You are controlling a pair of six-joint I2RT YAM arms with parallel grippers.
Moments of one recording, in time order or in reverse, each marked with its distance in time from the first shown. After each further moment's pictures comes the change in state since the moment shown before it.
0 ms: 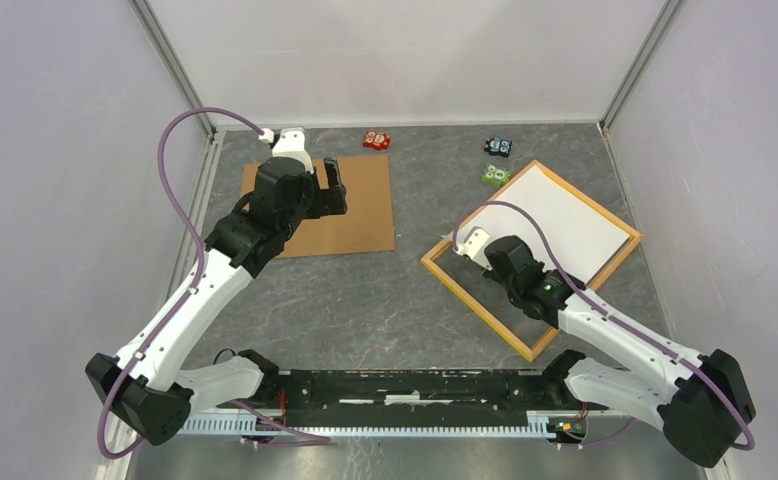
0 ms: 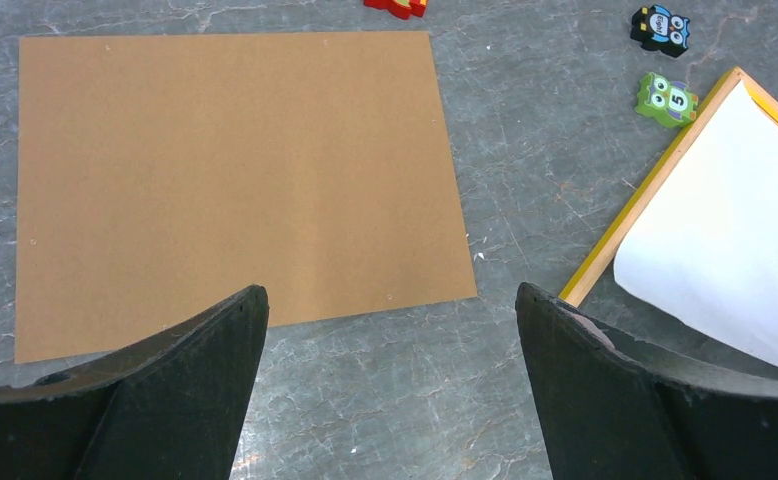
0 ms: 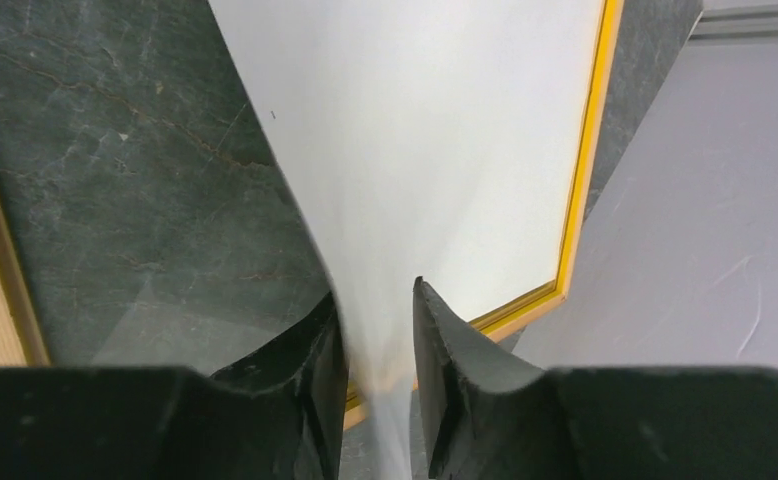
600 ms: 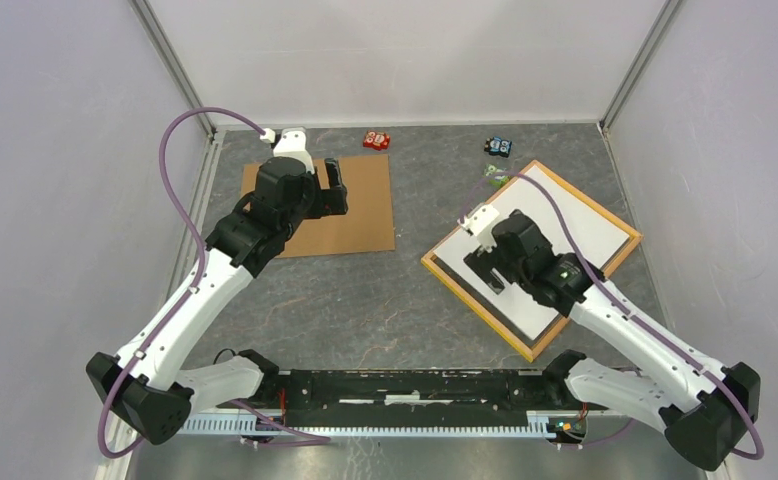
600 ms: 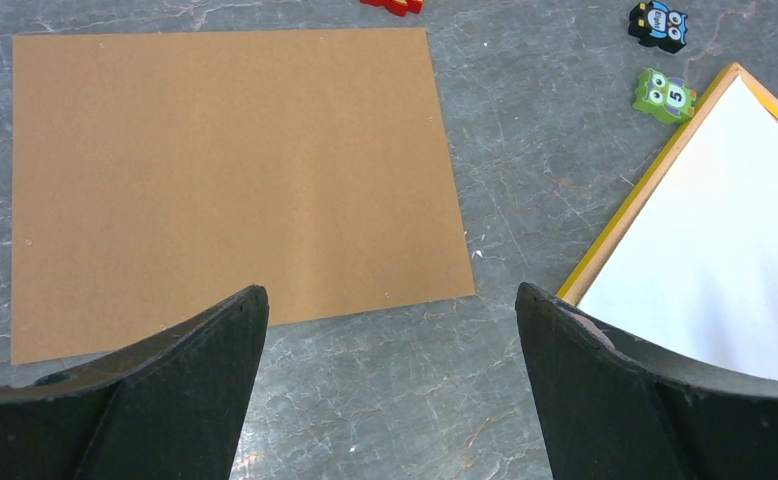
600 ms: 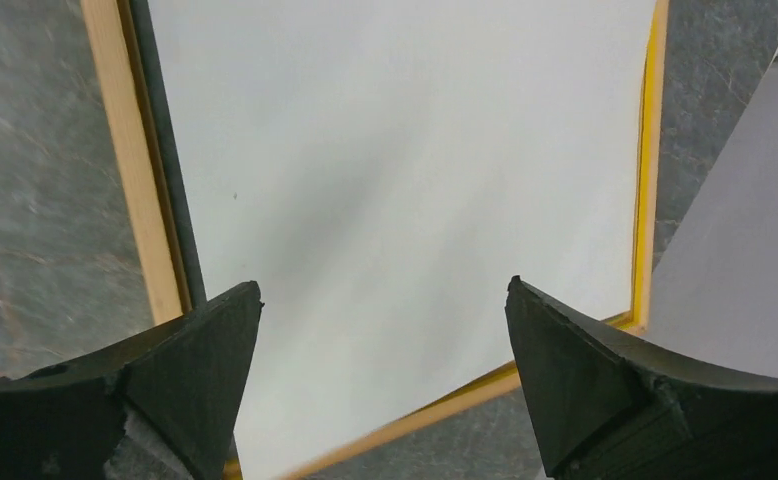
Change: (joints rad) left arm -0.001 0.002 0.000 0.000 0.006 0.000; right arm -0.003 -0.026 0.188 -0.179 -0.180 0.147
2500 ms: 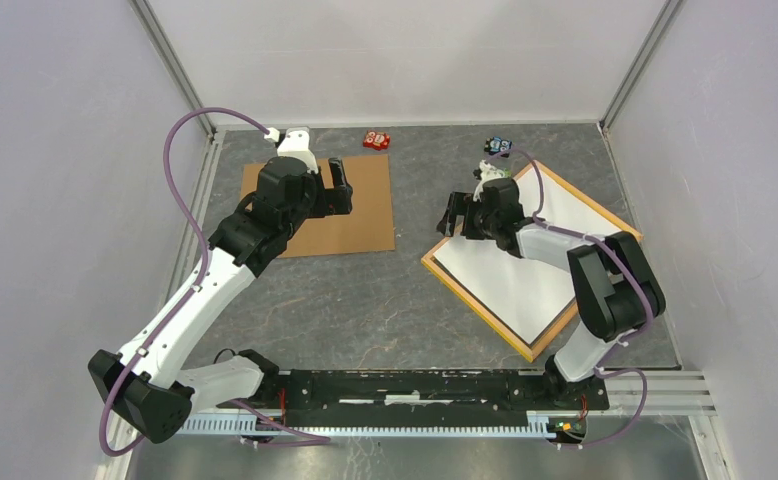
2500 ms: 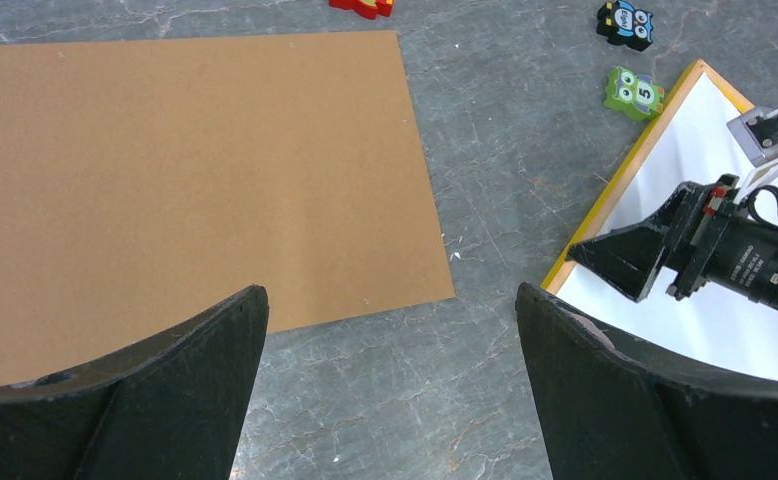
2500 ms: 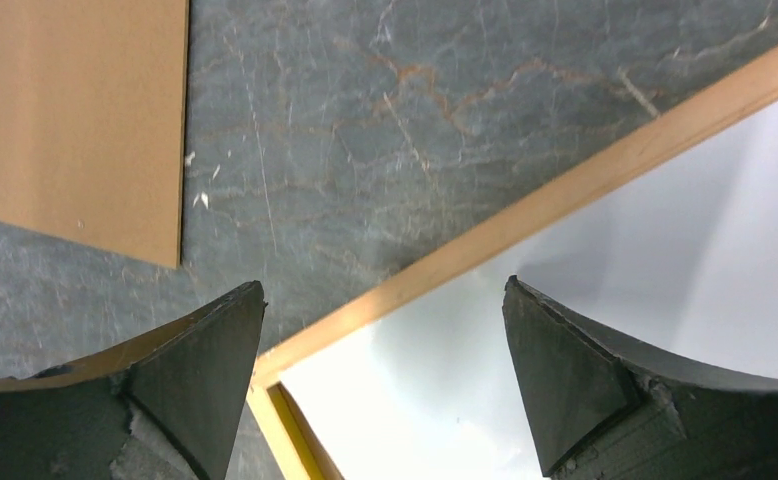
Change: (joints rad) left arm 0.000 0.008 -0.016 0.046 0.048 0.001; right arm -0.318 0.722 0.069 0.817 -0.535 0.754
